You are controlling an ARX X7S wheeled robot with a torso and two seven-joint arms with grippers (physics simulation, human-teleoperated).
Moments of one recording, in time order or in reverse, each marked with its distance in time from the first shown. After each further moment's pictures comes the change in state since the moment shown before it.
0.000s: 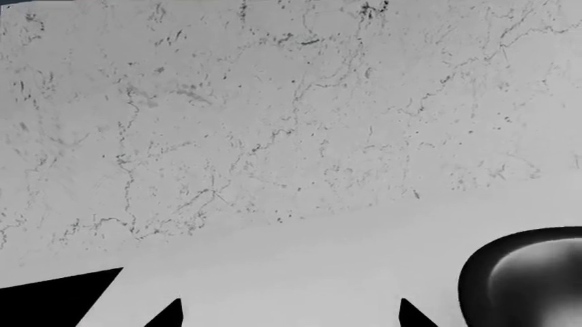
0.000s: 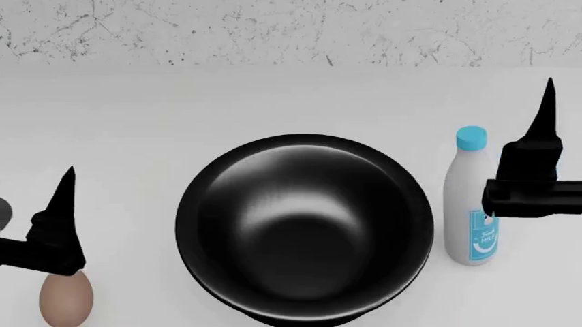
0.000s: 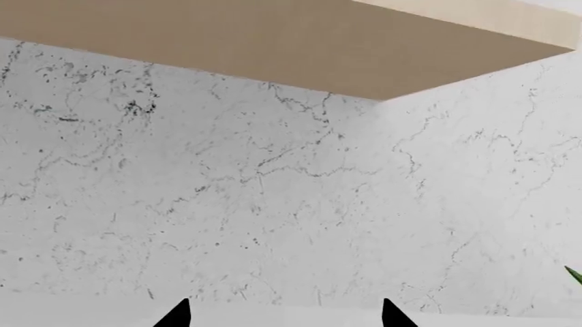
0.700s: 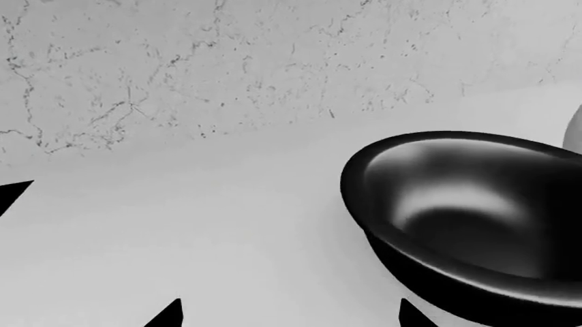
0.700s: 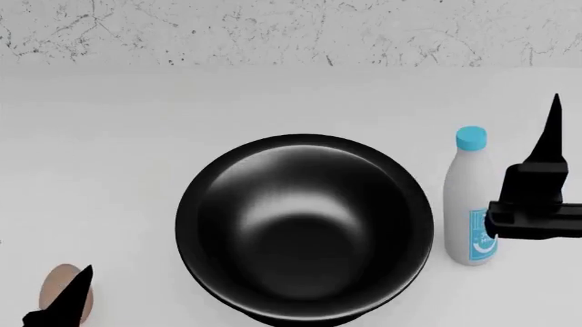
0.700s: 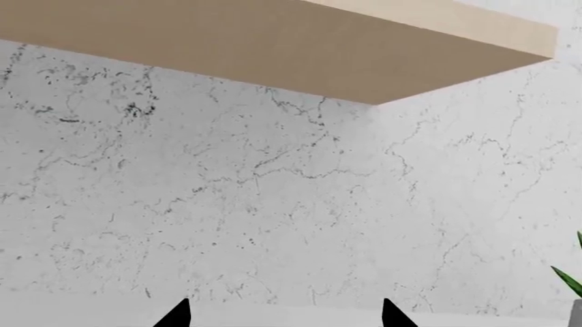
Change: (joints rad) left arm 0.105 -0.032 -0.331 0.281 -0.609 -0.440 -0.156; right arm -0.071 0.008 0.066 -0.076 0.043 0.007 0.030
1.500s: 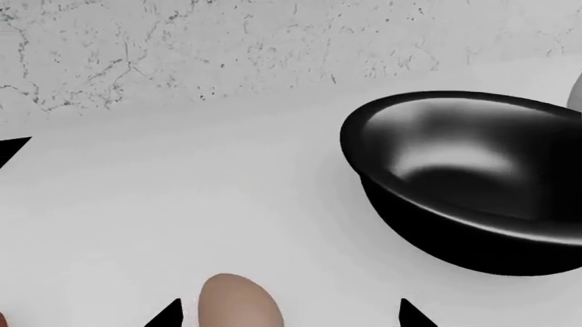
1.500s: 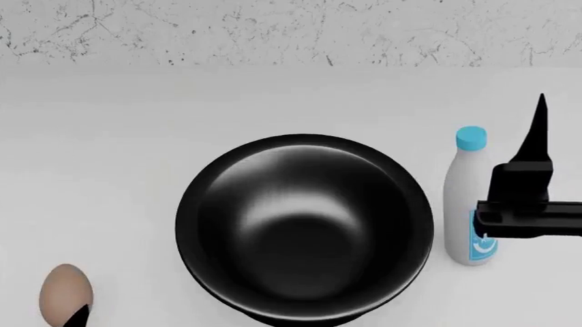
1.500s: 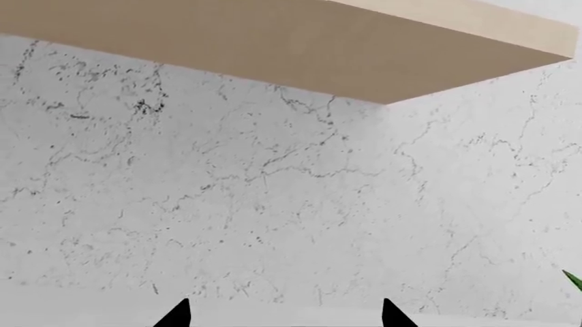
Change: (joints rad) left arm 0.136 -0.019 -0.045 0.038 -0.044 0.018 -0.028; right arm 0.016 0.009 -0.039 0.007 0.011 -0.005 0.016
